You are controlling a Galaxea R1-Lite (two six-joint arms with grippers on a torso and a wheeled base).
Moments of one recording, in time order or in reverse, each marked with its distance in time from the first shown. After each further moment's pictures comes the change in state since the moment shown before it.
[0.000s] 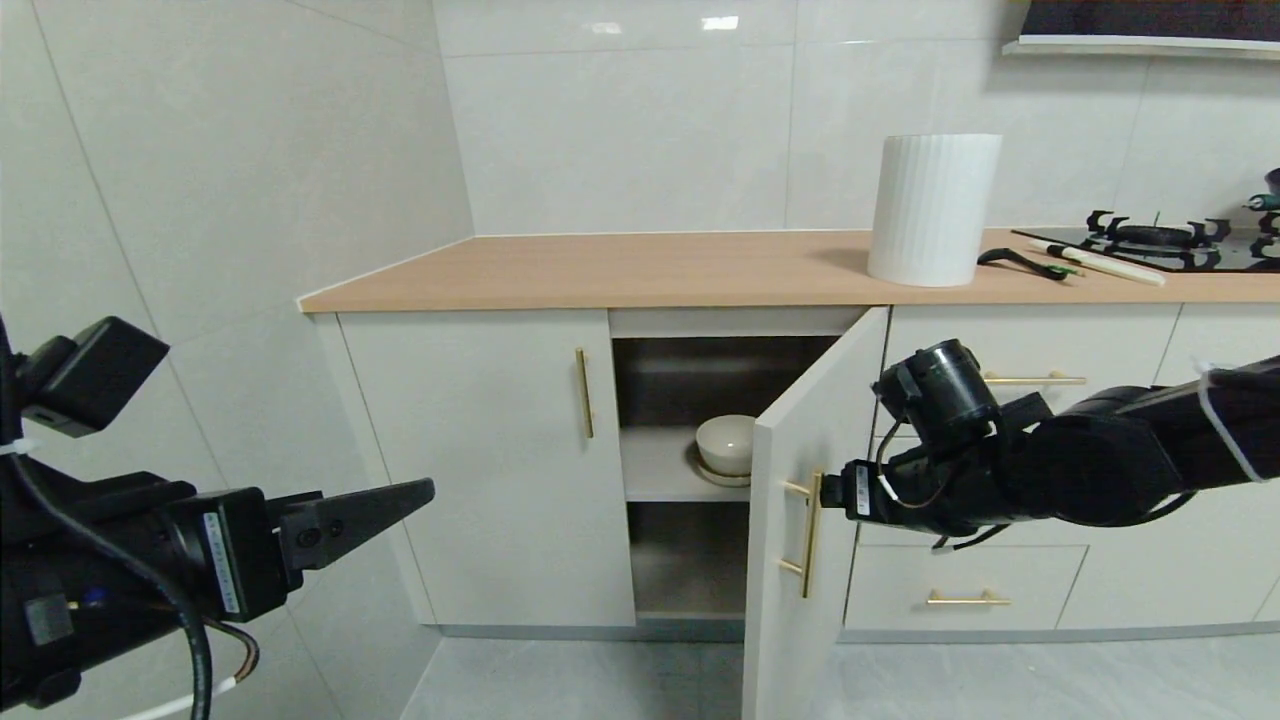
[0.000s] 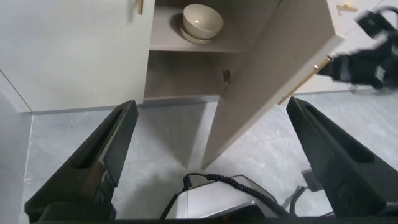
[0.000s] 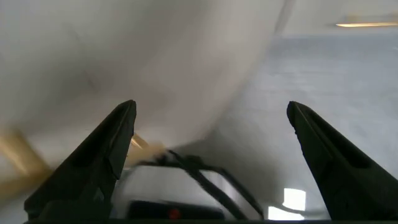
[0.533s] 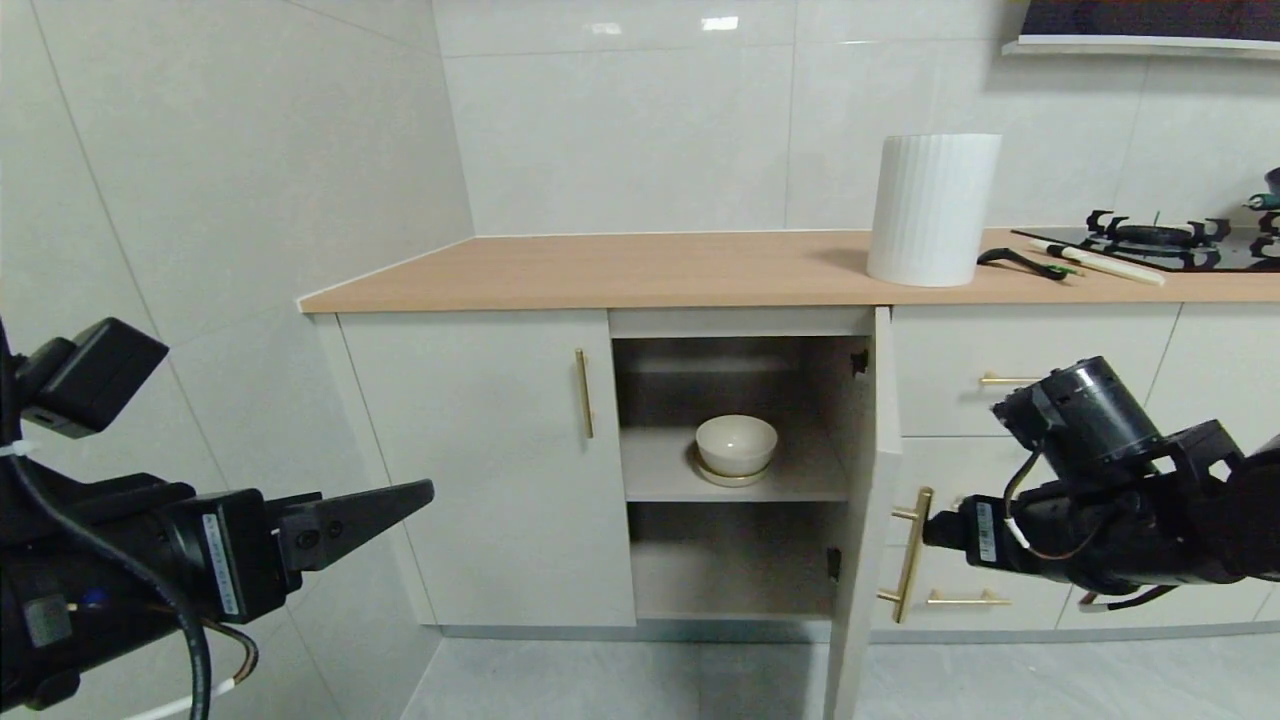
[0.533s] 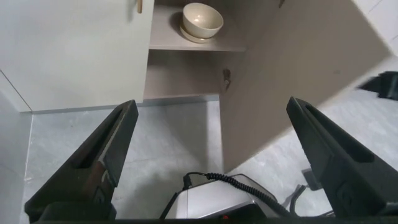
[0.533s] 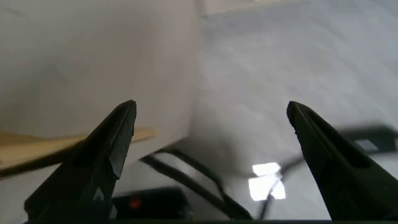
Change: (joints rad) left arm 0.000 -0.001 0.000 0.001 -0.001 0.000; right arm -0.045 -0.272 0.252 0.097 -0.153 0.004
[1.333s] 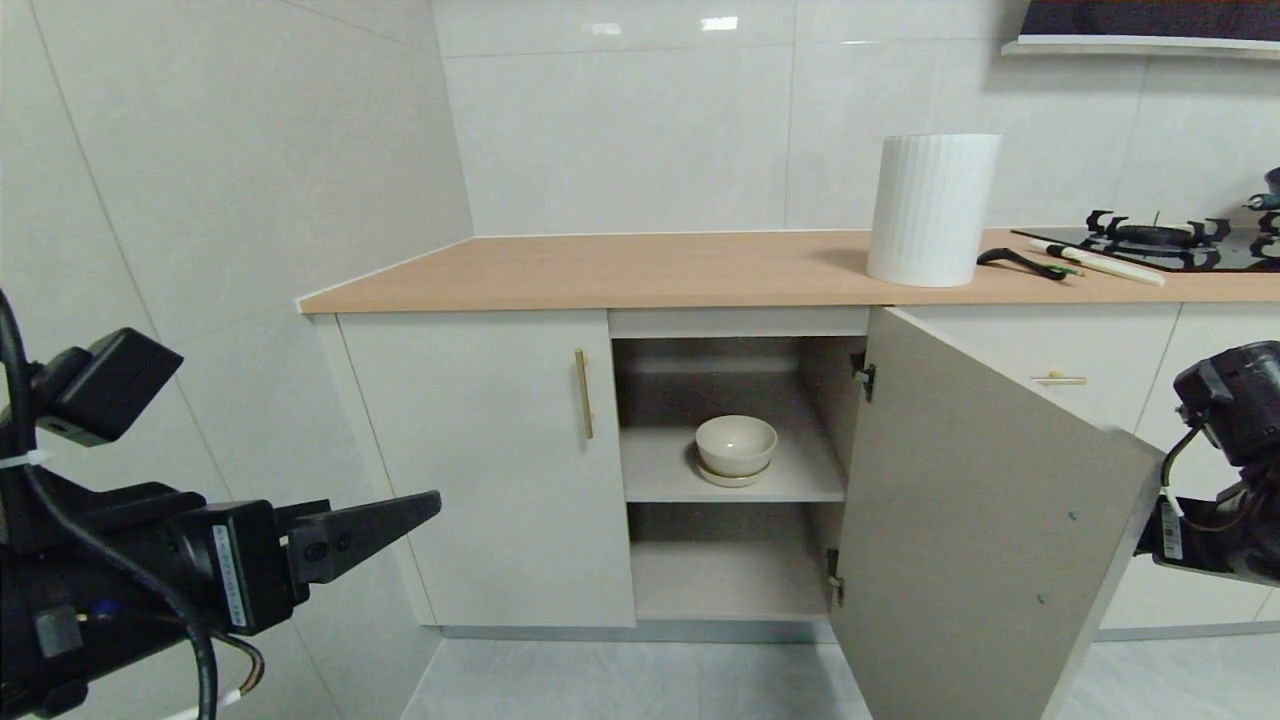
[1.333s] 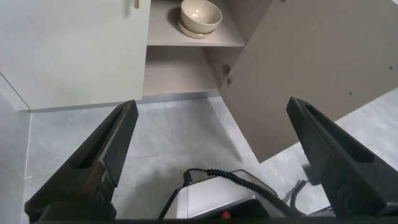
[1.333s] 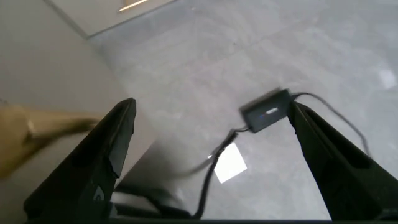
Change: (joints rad) left arm -0.014 0.004 0.011 0.001 -0.002 0.005; right arm -0.377 -0.095 0.004 0.216 -0.200 -0.134
